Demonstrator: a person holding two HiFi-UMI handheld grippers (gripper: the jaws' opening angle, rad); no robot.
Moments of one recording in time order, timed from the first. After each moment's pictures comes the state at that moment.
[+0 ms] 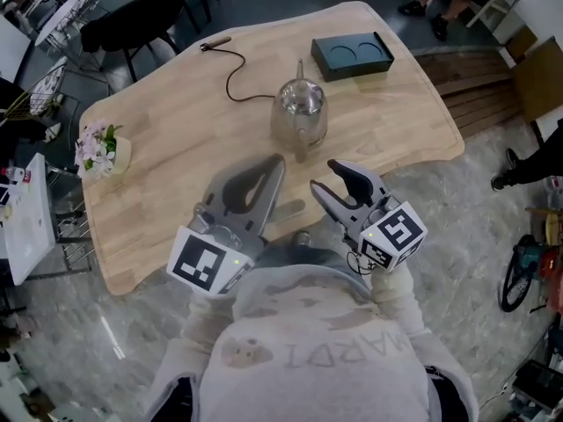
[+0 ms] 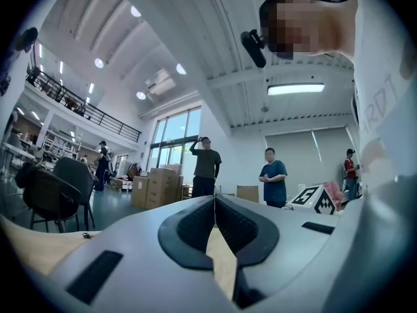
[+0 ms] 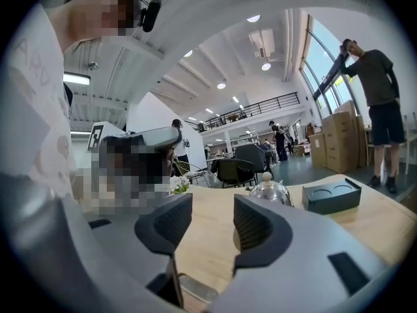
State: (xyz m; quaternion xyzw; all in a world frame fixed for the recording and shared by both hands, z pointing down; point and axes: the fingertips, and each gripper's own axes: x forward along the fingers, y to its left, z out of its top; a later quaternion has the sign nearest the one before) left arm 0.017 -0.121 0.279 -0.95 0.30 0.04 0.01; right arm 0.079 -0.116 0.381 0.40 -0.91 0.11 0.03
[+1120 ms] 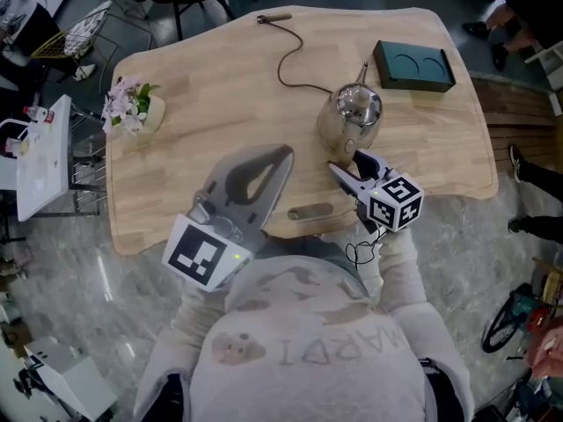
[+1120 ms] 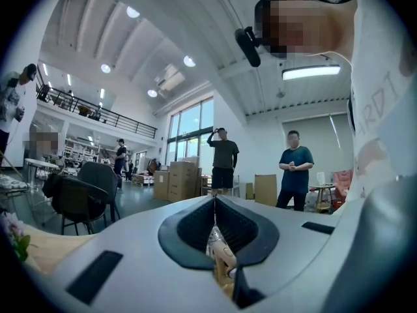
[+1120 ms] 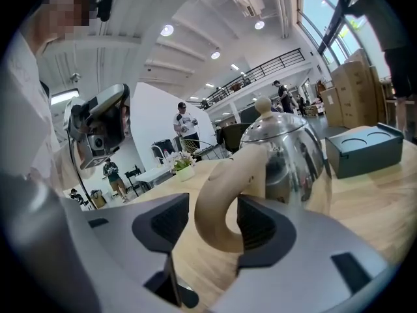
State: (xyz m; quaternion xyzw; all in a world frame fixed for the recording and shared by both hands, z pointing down) left arm -0.037 -0.167 0.287 -0.93 0.37 -0.02 0.01; right arm 0.044 -0.210 0.500 0.31 -0.92 0.23 0.10
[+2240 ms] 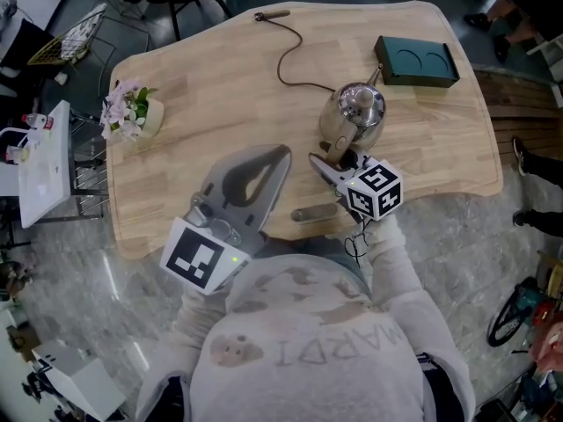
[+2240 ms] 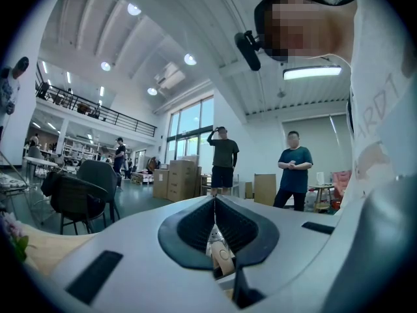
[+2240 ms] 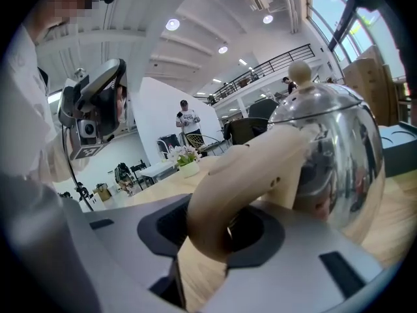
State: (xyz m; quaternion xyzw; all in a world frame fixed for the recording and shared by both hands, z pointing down) left arm -0.043 -0.179 0.288 -0.93 0.37 -0.02 0.00; right arm -0.007 -0.228 0.514 0.27 -0.93 0.22 0.12
